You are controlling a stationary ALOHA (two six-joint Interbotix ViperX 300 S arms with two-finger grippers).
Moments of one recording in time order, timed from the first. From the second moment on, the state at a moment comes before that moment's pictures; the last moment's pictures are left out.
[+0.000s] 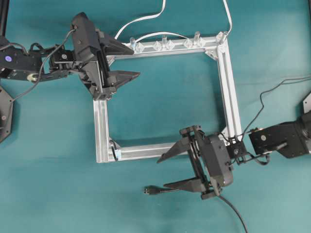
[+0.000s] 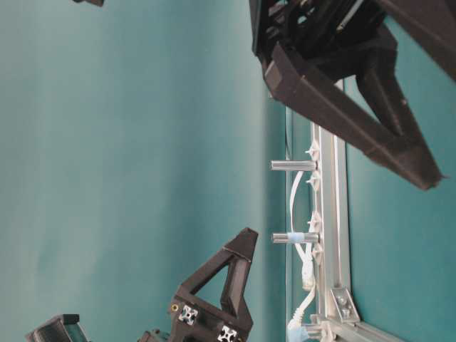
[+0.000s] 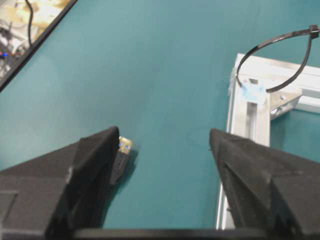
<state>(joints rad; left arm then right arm) 0.23 -0.13 0.89 -0.06 -0.35 0.00 0.27 0.18 0.79 -0.04 -0.74 0.16</state>
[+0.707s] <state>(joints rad) 0.23 -0.13 0.89 -0.05 -0.25 0.08 0.42 0.18 0.75 0.41 -0.62 0.00</state>
